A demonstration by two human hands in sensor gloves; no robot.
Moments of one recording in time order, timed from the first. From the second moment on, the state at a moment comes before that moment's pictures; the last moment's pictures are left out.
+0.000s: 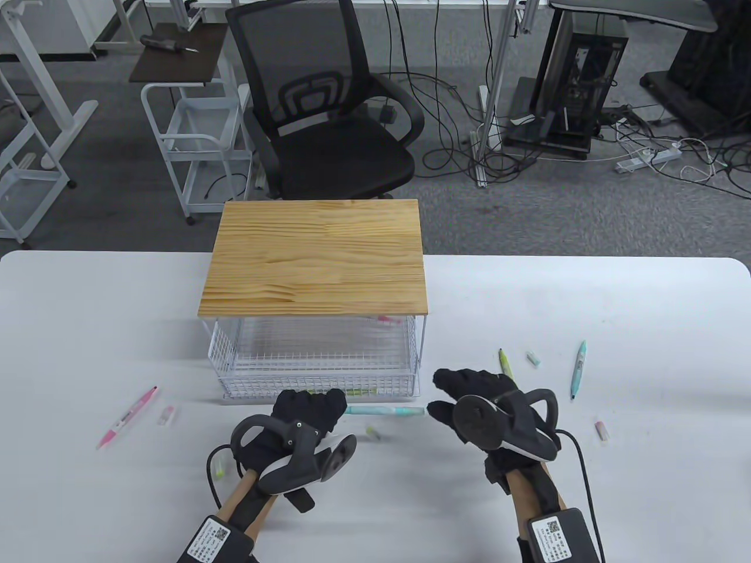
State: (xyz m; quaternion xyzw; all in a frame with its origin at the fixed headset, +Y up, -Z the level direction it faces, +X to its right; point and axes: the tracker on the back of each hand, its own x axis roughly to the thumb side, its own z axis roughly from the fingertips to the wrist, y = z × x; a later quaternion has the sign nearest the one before) left_hand -0.134 -0.688 -0.287 0.13 -0.18 -0.15 0.97; right_hand 0.145 -0.659 -0.302 0.16 -0.11 0.98 0.06
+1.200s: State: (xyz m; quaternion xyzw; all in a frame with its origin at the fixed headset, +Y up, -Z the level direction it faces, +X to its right) left_hand -0.141 -0.704 -0.431 -0.13 0.08 -0.14 0.98; right_hand 0.164 -0.648 -0.306 0.14 -0.12 0.98 0.12
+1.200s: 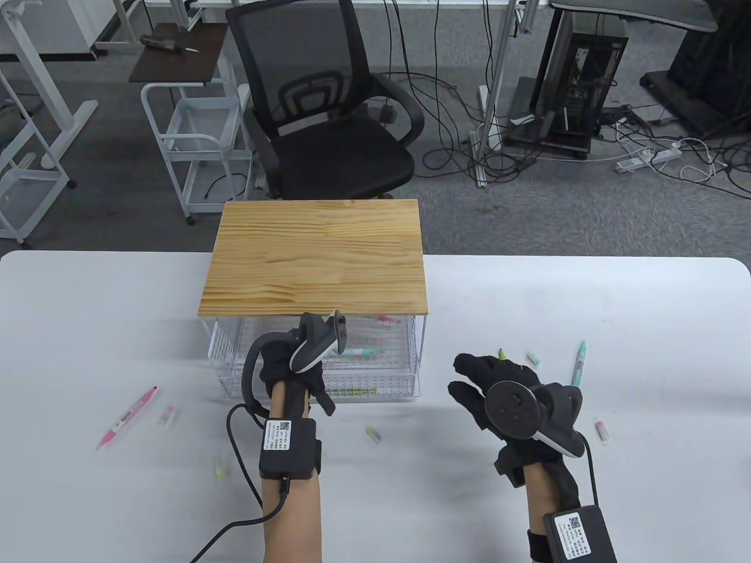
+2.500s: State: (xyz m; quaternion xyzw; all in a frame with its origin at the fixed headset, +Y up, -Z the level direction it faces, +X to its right) left_hand -0.367 -0.713 -0.337 -0.16 0.26 -0.04 0.95; right_hand 0.161 -0.656 -0.307 0.12 -0.10 0.99 0.05
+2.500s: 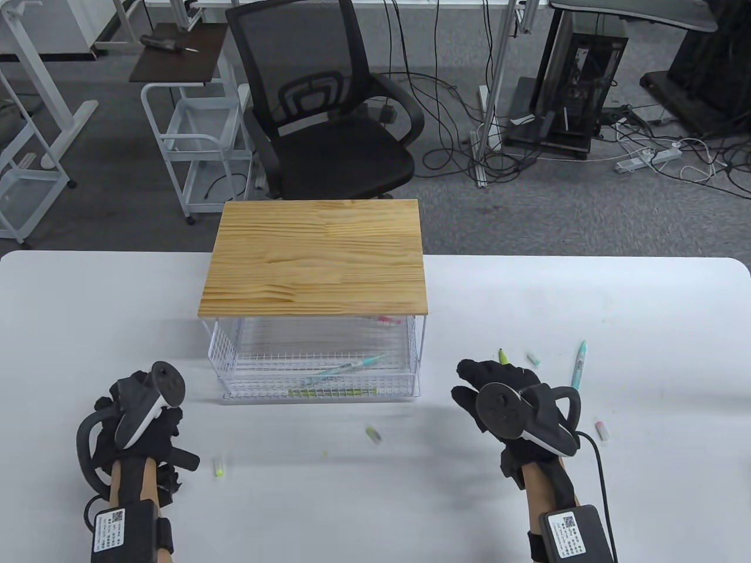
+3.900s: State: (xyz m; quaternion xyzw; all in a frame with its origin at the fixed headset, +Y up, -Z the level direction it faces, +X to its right) left_hand -0.432 -0.776 -0.362 -0.21 0.38 -0.06 0.90; right_hand 0.170 -0.659 -0.310 0.11 -0.07 0.99 0.03
